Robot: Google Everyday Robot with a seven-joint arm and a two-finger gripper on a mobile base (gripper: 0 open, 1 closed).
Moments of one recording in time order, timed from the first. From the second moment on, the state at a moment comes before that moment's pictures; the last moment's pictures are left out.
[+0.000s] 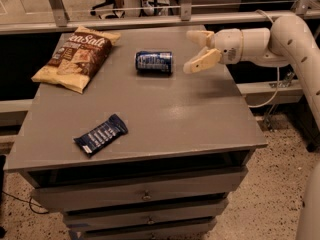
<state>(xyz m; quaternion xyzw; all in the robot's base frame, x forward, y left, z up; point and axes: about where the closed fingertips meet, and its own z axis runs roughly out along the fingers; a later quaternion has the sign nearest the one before) 0.676 -0.080 0.911 -0.48 0.58 0.43 0.49</state>
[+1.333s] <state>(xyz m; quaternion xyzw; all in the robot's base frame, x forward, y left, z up) 0.707 -0.072 0.891 -0.51 0.57 0.40 0.51</state>
